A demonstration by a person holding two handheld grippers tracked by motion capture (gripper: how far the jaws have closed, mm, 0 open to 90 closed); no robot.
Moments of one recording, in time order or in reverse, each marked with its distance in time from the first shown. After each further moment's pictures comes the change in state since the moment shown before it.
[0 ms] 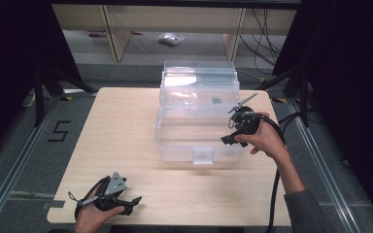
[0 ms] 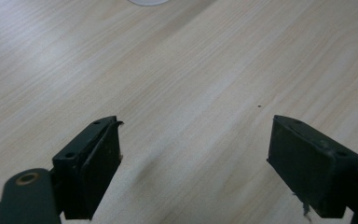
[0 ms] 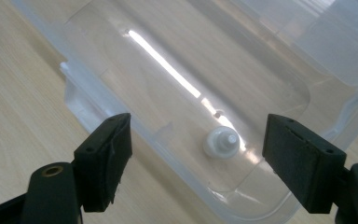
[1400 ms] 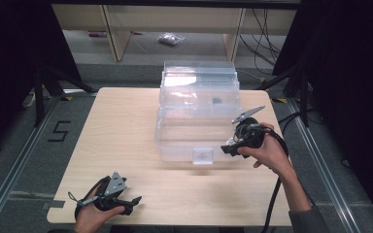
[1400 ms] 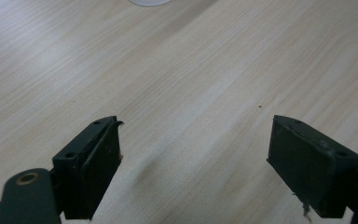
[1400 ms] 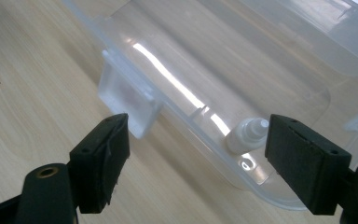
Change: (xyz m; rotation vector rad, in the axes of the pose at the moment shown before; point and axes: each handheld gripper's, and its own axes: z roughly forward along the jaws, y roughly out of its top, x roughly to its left) left arm 0.001 0.000 0.000 0.005 0.003 -0.003; right arm 0.021 -0.030 -0.008 -0.094 0.026 0.000
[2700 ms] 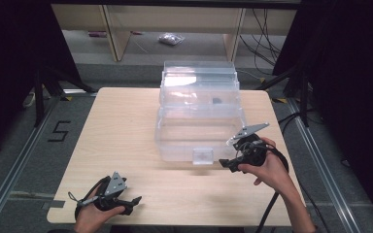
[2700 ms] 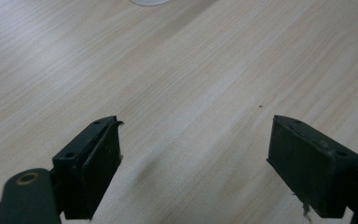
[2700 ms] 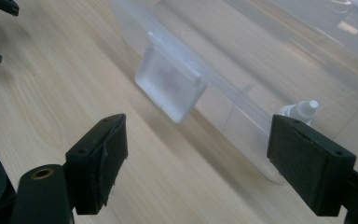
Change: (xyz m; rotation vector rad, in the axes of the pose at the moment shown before) left arm 0.000 0.000 0.000 -0.002 0.001 0.006; right arm 0.028 -0.034 -0.001 -0.076 0.039 -0.012
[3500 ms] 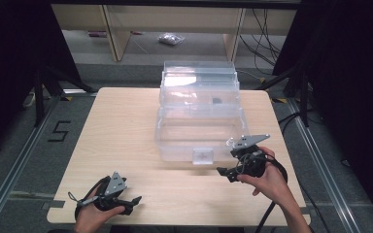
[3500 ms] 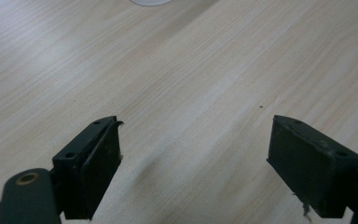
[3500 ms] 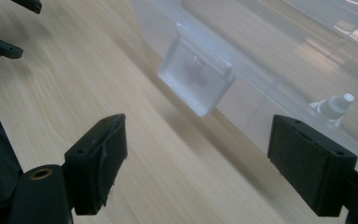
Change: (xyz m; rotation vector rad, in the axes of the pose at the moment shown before) left arm 0.000 0.000 0.000 -0.005 0.002 -0.007; right arm 0.015 -0.019 0.004 -0.073 0.018 -0.052
